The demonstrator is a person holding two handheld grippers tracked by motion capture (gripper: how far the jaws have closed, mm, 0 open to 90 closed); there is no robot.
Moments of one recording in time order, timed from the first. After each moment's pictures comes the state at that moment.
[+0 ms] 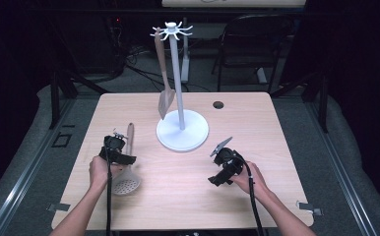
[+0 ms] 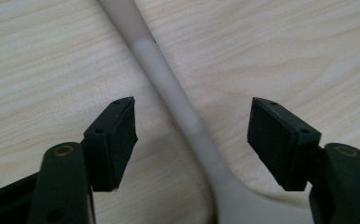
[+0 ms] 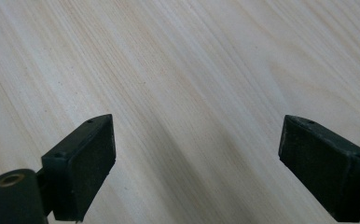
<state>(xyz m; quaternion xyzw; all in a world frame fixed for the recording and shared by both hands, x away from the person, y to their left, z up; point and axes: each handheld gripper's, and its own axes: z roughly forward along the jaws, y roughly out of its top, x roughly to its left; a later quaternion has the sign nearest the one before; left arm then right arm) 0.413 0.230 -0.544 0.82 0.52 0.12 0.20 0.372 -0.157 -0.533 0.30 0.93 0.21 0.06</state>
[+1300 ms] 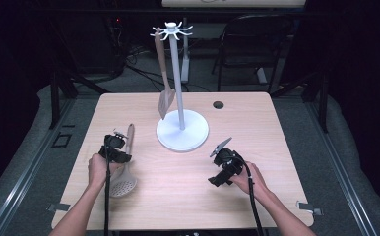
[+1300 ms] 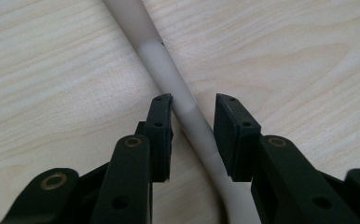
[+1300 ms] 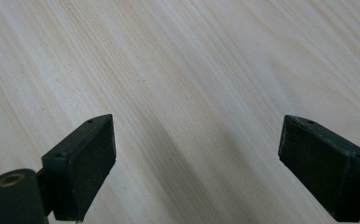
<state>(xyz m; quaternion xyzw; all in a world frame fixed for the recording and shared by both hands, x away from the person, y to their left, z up) 0.419 0.233 -0.546 0.84 0.51 0.11 0.18 0.372 -0.156 -0.535 0.30 0.93 0.21 0.06</state>
